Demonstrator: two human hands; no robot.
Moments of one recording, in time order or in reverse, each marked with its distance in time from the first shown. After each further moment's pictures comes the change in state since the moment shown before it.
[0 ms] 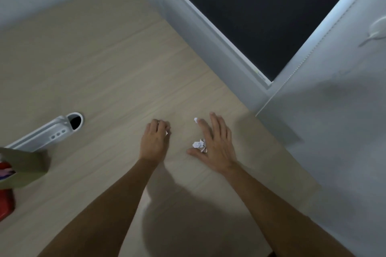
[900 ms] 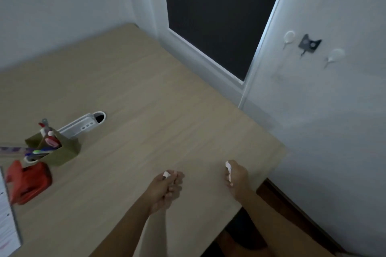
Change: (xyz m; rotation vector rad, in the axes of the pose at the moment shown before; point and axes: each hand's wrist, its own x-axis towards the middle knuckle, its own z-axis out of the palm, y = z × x) left_hand -0.204 0.050 -0.081 -1.575 -0.596 -0.886; right_hand -0.184 -0.051 -0.076 1.285 0.100 1.182
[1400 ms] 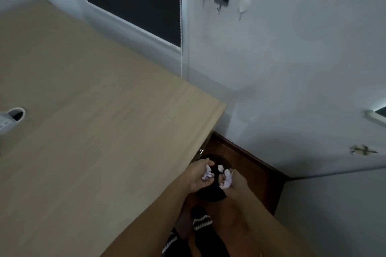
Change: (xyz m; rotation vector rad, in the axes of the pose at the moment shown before) left_hand 0.015 -0.142 0.198 0.246 -0.130 -0.449; right_hand -0.047 0.081 -0.178 0.407 0.134 0.341
